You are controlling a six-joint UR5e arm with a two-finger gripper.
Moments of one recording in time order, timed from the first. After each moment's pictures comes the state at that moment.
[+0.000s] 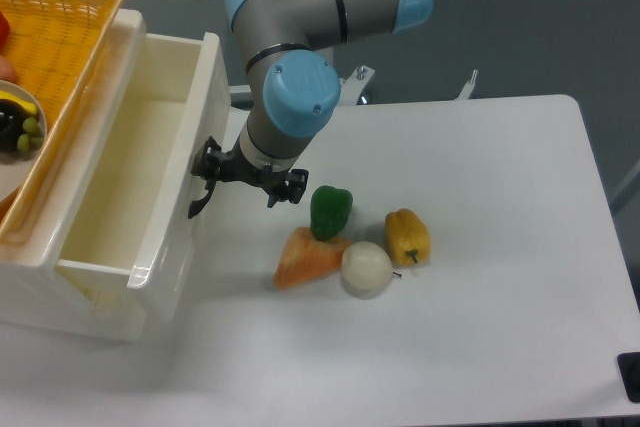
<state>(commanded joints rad) 2.33 -1.82 -1.55 -1.54 1.28 0.48</state>
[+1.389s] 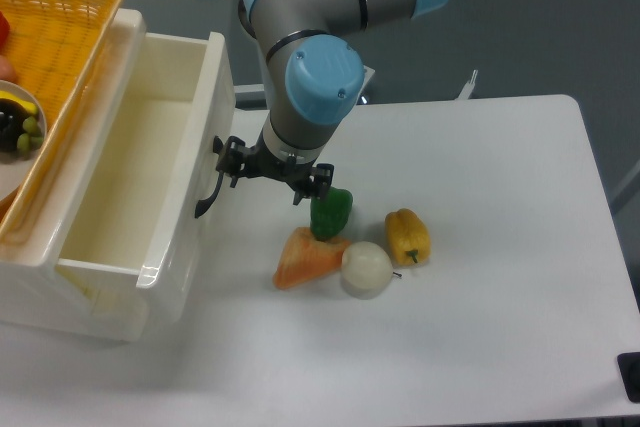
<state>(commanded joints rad) 2.37 -1.81 -1.53 -1.54 1.41 0.63</state>
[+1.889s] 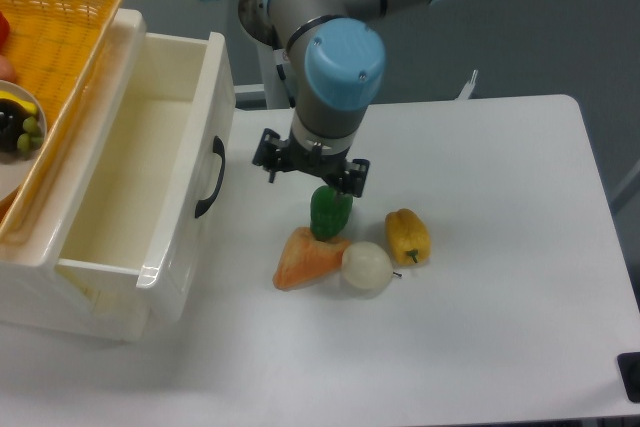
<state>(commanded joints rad) 2.45 -1.80 -1.49 -1.50 1.47 0.90</state>
